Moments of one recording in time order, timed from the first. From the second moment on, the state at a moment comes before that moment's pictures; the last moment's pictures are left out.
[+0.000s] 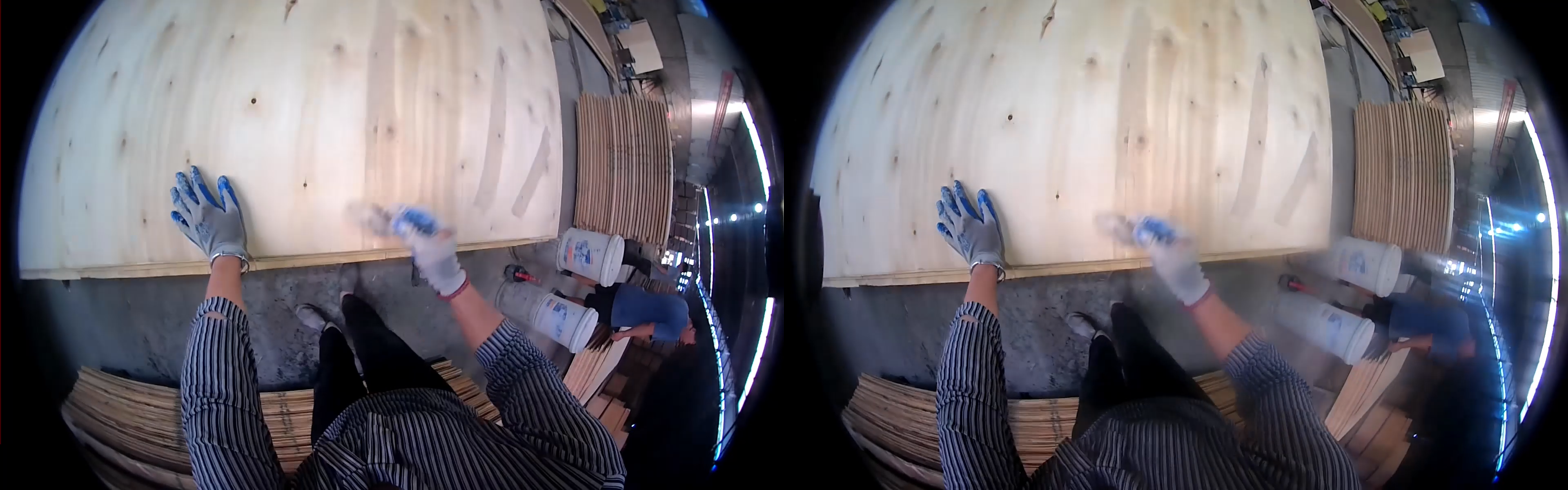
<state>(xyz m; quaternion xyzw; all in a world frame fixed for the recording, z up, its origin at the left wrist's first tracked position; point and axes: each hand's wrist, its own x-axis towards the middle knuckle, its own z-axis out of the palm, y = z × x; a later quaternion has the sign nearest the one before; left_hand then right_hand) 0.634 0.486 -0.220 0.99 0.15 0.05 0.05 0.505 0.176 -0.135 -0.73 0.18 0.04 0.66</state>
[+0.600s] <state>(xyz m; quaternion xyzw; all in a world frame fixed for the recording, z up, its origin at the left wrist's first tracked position) 0.639 0.484 -0.214 0.99 0.15 0.02 0.05 0.678 0.131 -0.106 -0.67 0.26 -0.07 0.69</state>
